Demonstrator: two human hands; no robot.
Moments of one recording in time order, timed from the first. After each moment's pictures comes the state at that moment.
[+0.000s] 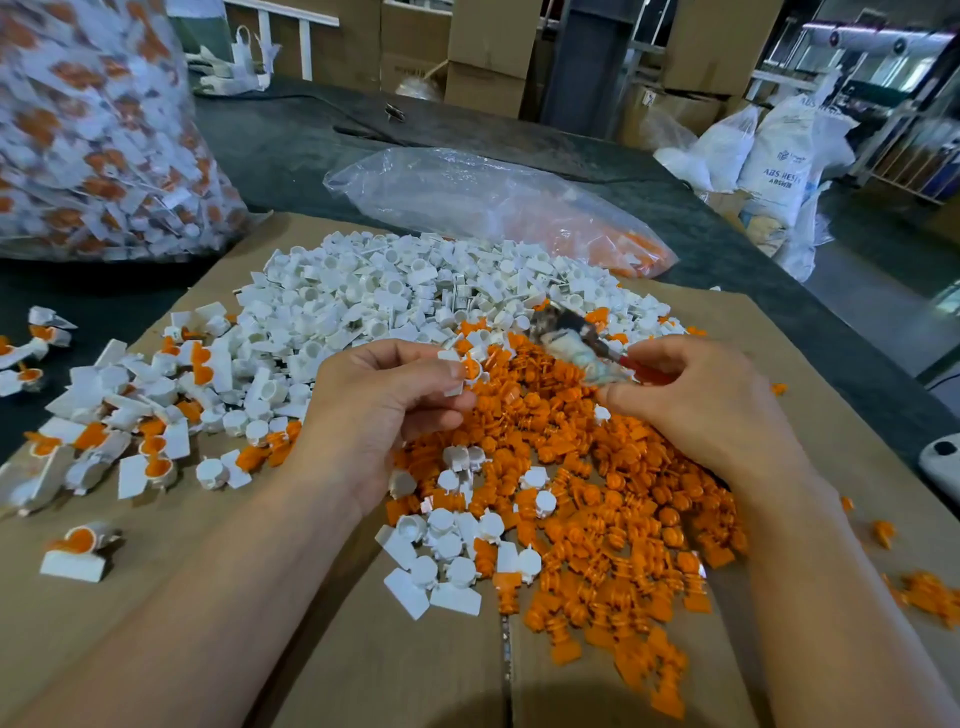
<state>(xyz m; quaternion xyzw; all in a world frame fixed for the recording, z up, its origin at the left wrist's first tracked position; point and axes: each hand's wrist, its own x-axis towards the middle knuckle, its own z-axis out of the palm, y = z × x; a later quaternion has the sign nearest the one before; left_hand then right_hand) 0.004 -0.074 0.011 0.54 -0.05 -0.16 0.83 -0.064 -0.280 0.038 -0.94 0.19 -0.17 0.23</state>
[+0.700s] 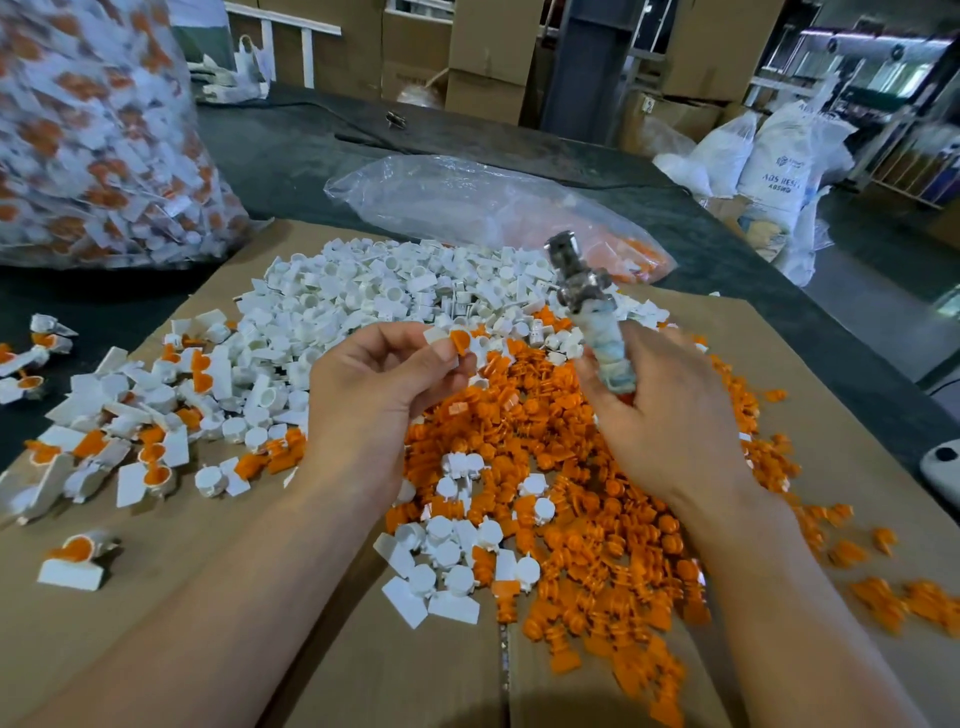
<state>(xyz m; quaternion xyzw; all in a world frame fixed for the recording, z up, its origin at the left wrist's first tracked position) 0.007 -0.080 0.006 0.47 -0.09 -0.06 0.88 -0.063 -0.243 0.035 -0.95 0.04 -0.28 0.11</state>
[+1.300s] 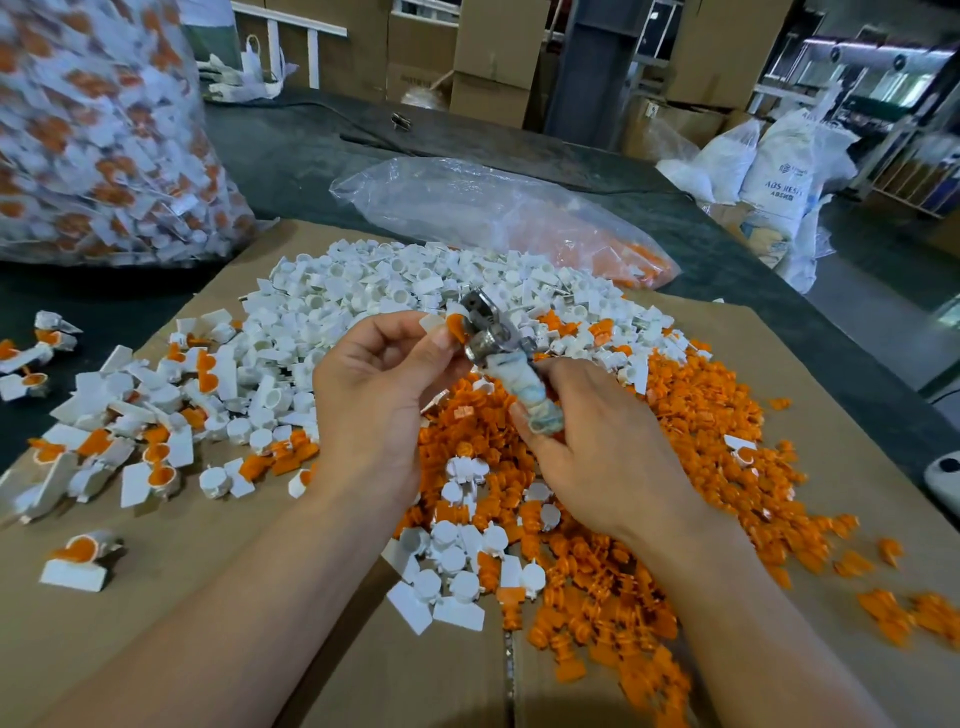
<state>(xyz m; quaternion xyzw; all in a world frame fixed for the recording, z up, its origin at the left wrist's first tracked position) 0.004 -0.087 0.009 0.45 -0.09 0.01 0.89 -0.057 -0.220 0.017 -0.98 0.00 -0.16 0.12</state>
